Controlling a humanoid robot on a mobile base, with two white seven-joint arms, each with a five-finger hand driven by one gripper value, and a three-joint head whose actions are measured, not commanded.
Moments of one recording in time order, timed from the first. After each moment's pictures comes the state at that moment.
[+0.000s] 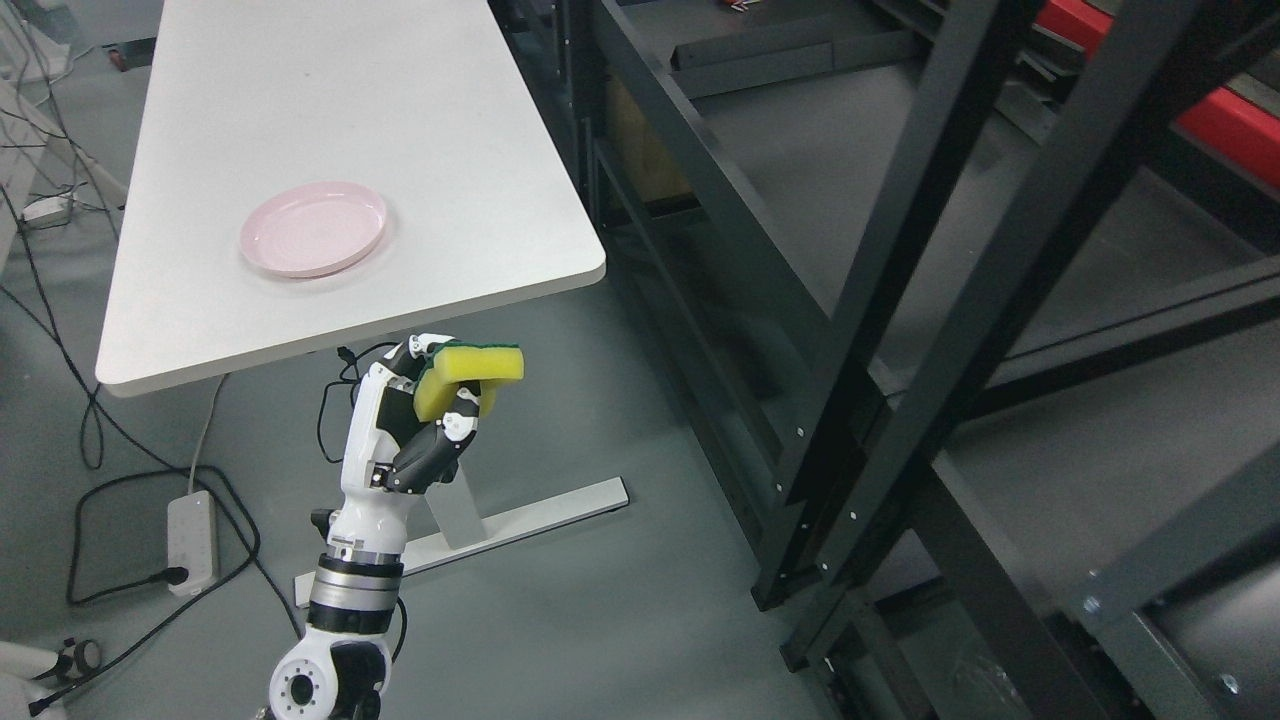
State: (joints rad) left arm -0.11 0.00 -0.08 -1.61 0.29 -0.43 -0.19; right arm -0.07 0.00 -0.21 0.00 -0.11 0.08 -0.04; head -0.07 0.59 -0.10
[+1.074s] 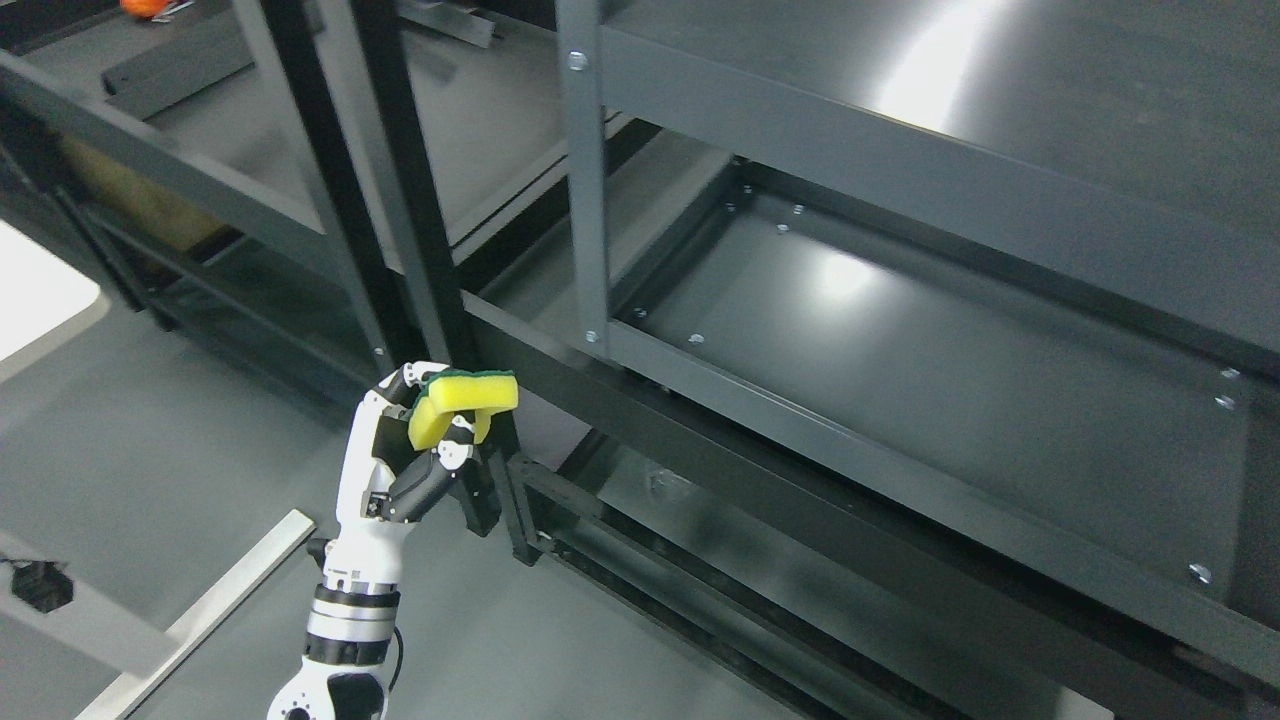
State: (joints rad) left arm -0.04 0.00 -0.08 -1.62 0.29 -0.46 -0.20; right arm -0.07 0.00 -0.21 0.00 -0.11 0.08 -0.04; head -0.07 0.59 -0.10
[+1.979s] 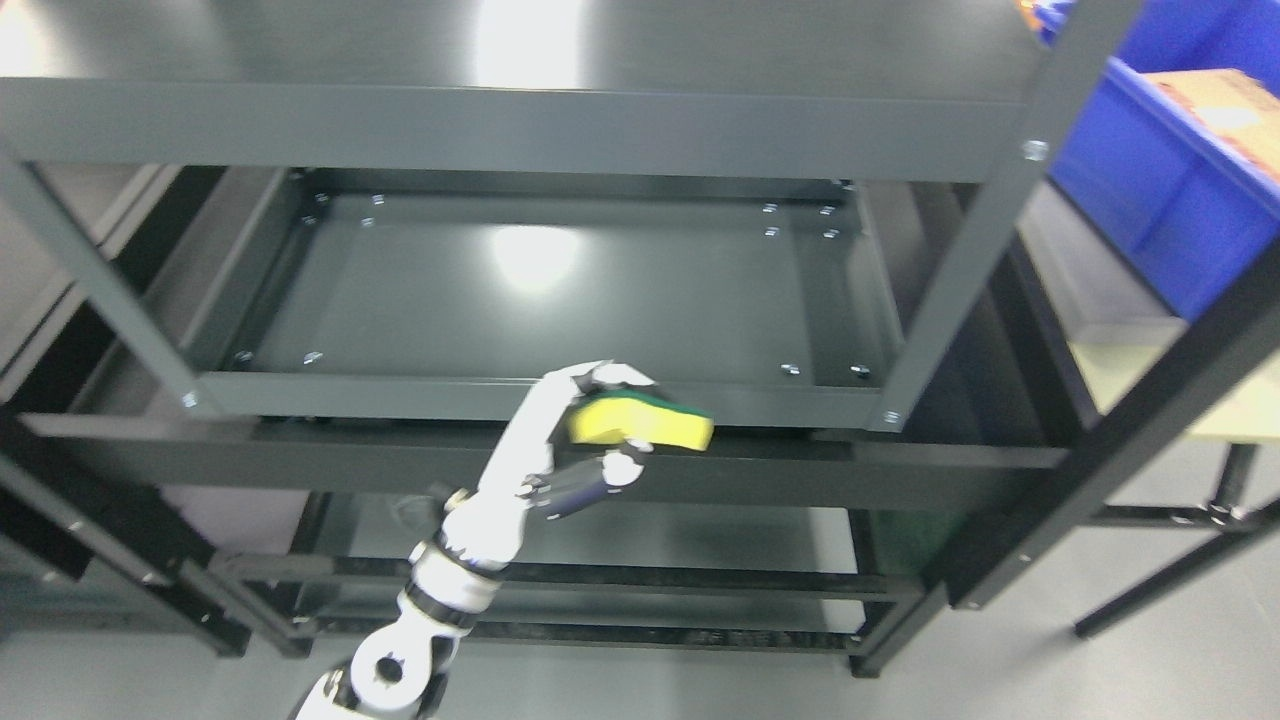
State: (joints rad) left arm -0.25 0.00 -0.30 -1.61 -0.08 -0.48 -0.32; right arm -0.07 0.00 -0.21 0.00 -0.11 0.08 -0.04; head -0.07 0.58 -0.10
